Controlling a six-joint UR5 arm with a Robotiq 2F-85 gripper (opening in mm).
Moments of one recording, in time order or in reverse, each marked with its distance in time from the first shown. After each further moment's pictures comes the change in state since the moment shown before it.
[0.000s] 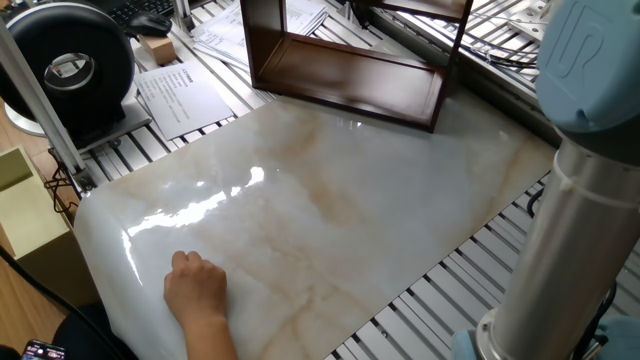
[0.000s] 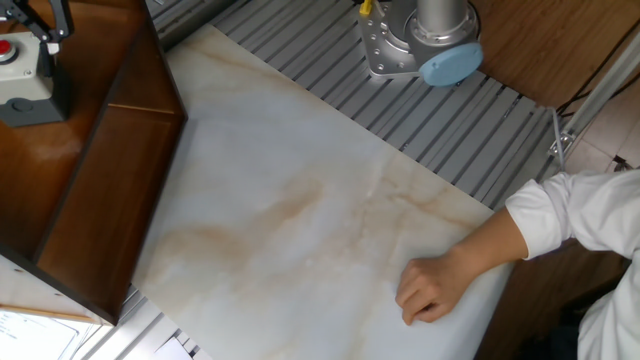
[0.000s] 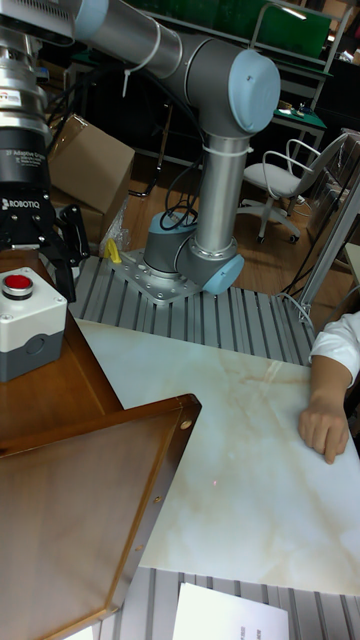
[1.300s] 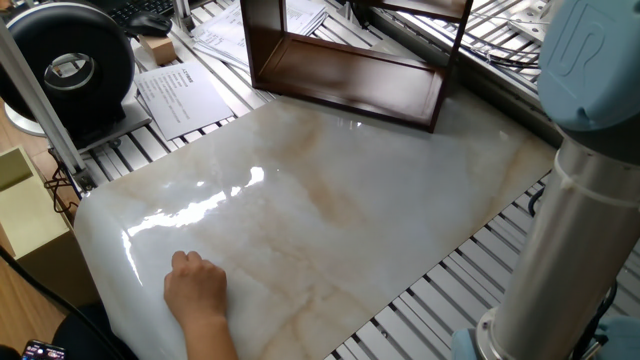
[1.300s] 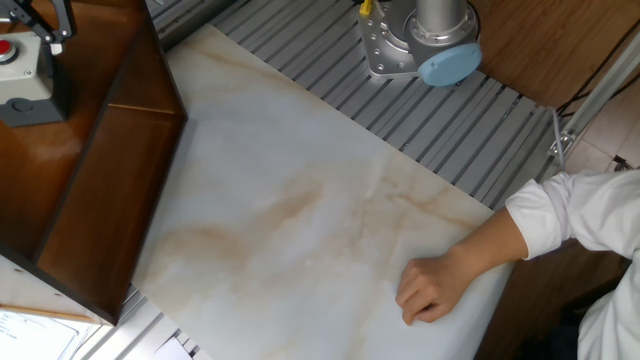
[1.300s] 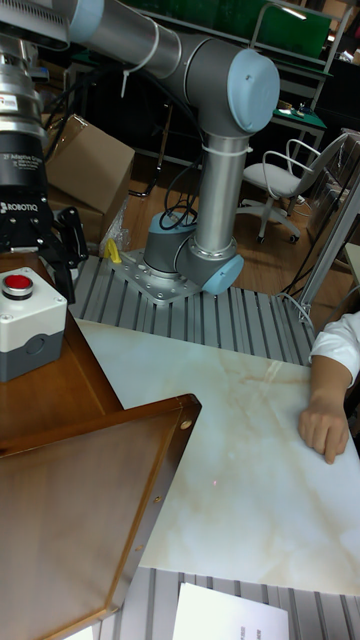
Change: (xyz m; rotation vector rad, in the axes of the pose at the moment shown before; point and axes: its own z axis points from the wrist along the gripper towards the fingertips) arm 0.001 0.002 0.003 -0.008 -0.023 -0.001
